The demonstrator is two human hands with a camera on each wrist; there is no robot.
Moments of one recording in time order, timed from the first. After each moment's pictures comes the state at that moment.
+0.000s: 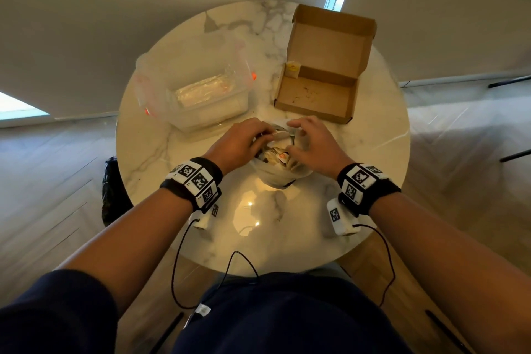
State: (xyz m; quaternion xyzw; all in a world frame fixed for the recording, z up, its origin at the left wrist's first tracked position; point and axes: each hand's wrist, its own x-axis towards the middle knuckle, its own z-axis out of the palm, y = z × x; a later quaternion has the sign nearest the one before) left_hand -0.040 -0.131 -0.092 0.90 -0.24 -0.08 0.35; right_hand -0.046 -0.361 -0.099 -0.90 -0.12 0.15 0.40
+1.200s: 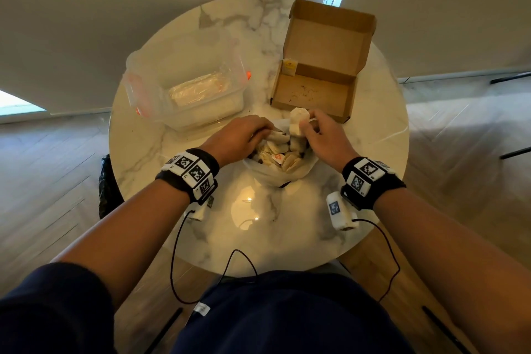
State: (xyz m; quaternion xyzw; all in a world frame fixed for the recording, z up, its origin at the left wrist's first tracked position) left_hand -0.021 -0.137 -0.093 0.91 -0.24 -0.14 0.31; right_hand -0.029 -0.378 -0.095 -0.88 -0.02 0.13 0.46
